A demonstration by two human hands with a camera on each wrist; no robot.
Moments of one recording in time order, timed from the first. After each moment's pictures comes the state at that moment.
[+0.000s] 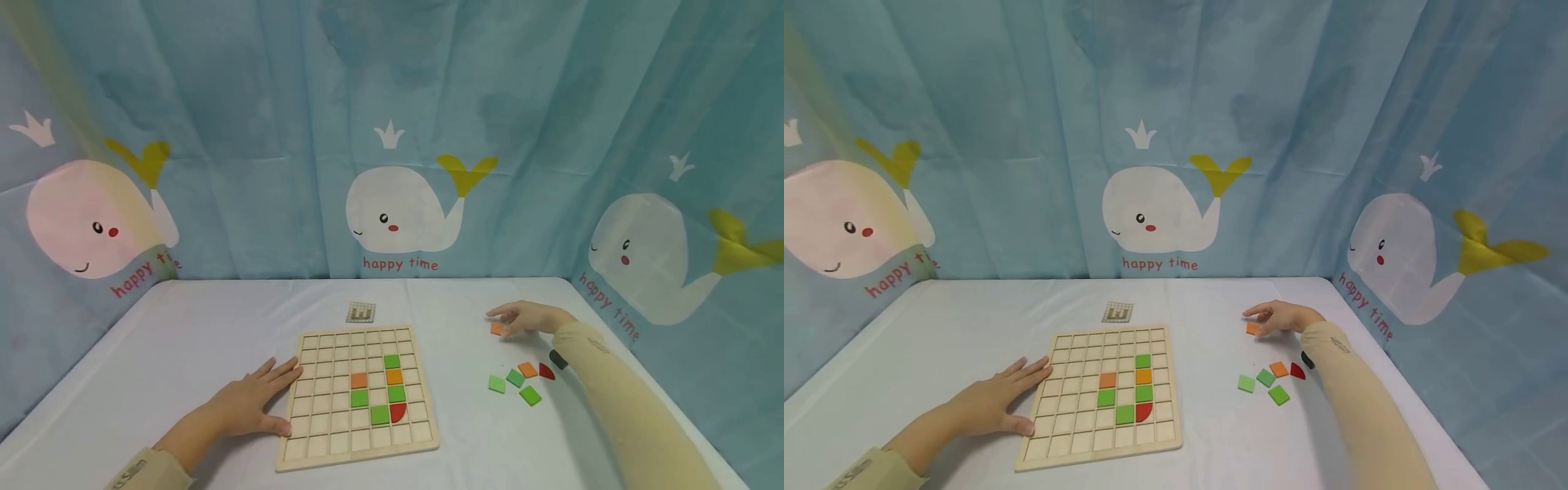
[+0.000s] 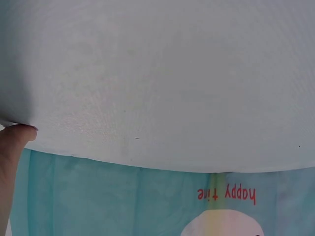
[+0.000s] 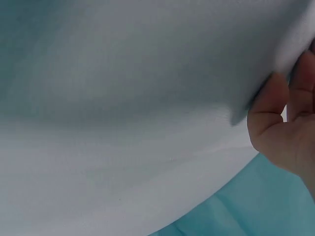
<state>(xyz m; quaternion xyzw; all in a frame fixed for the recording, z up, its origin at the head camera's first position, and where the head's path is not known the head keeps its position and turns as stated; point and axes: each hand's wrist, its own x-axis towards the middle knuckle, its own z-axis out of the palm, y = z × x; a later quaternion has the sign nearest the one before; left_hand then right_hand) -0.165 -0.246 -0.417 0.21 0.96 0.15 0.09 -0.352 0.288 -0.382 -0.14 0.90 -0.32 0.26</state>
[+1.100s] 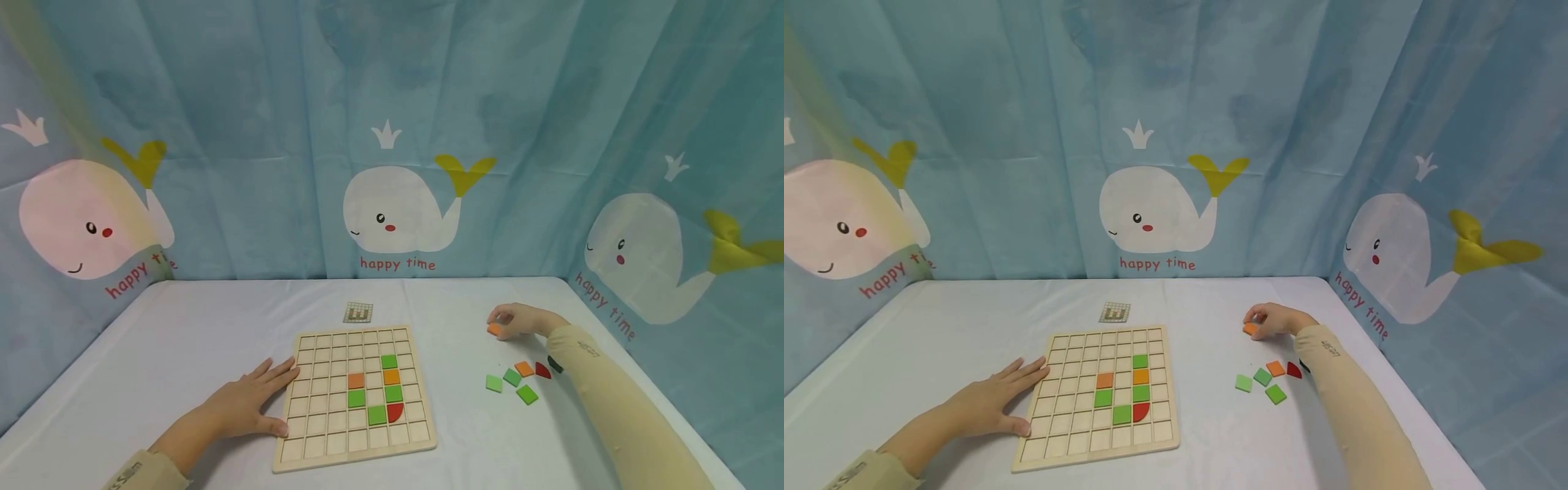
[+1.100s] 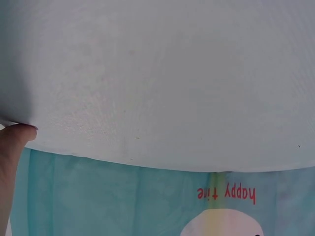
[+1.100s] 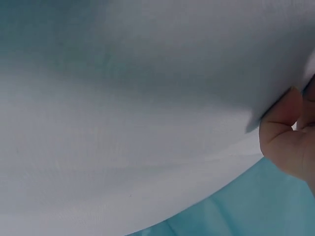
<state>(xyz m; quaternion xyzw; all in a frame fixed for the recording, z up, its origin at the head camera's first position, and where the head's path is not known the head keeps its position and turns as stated) -0.164 -0.245 -0.415 0.22 0.96 0.15 0.09 -0.356 0.284 -0.393 -0.14 0.93 -0.26 0.22</state>
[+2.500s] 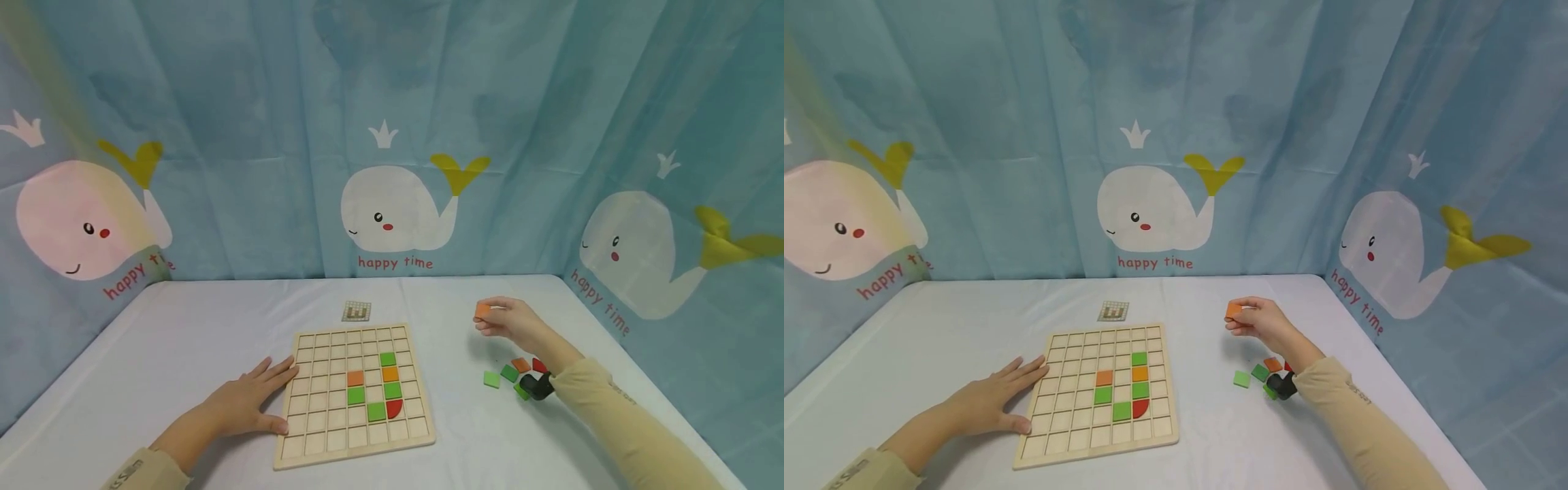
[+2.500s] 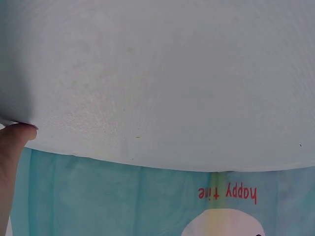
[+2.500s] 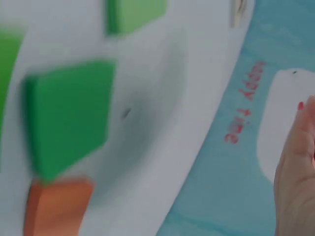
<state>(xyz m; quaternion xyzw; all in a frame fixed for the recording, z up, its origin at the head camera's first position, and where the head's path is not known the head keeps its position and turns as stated) -0.163 -0.244 -0.414 0.21 0.96 0.16 0.10 -0.282 0.237 -0.359 -0.04 0.74 -0.65 0.16</state>
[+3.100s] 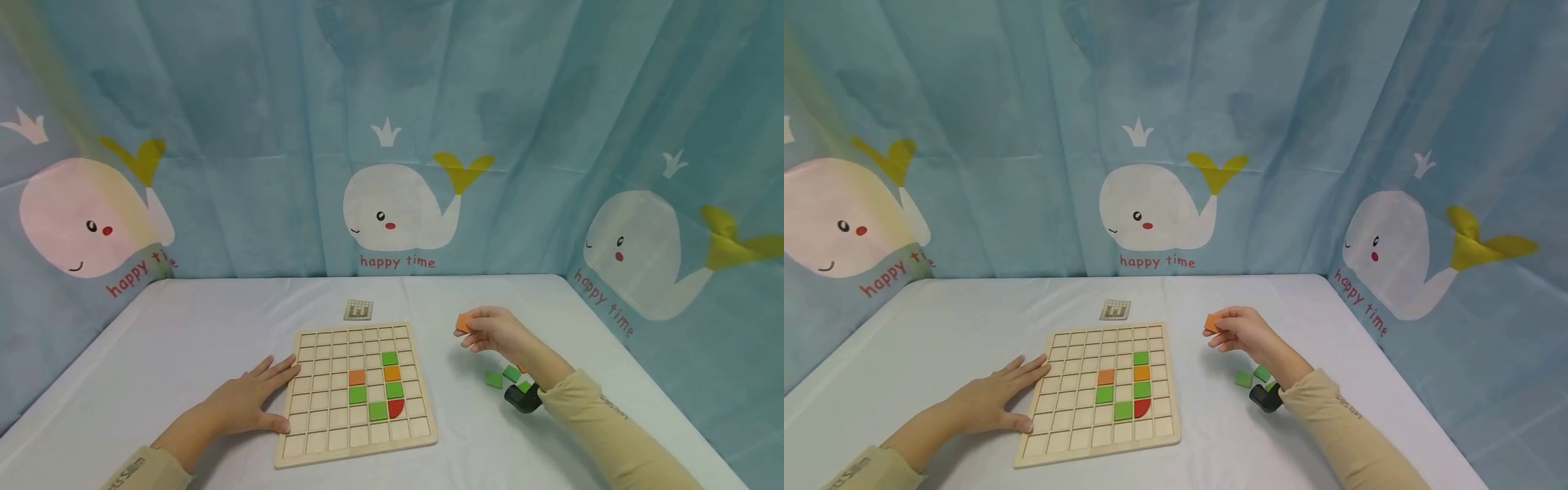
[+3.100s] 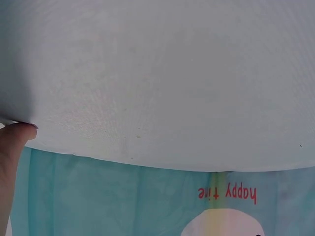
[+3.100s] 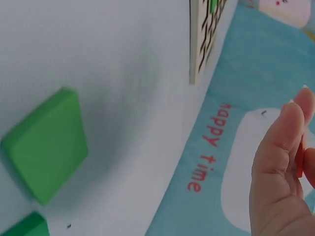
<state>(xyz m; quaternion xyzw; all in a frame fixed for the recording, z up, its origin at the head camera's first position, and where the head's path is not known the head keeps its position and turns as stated) -0.164 -0.246 -0.416 0.21 0.96 0.16 0.10 -0.258 0.202 -0.358 -0.10 0.74 -0.64 0.19</state>
